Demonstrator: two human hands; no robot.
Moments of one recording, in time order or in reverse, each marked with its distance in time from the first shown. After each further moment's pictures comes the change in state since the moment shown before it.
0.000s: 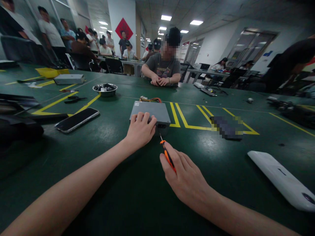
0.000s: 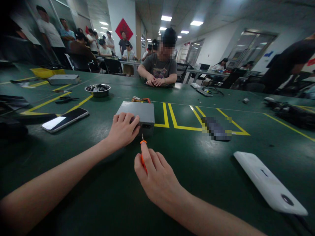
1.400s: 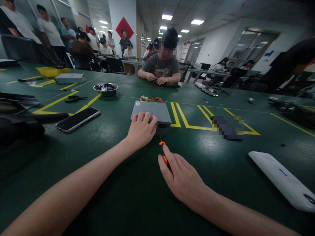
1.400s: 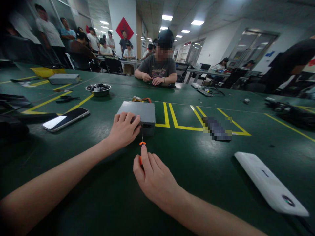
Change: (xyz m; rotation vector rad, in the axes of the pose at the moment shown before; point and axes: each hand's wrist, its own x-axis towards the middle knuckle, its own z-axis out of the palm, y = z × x) left_hand 0.001 0.001 0.001 0.003 0.014 -0.004; right_hand 0.001 -0.007 0.004 -0.026 0.036 -0.068
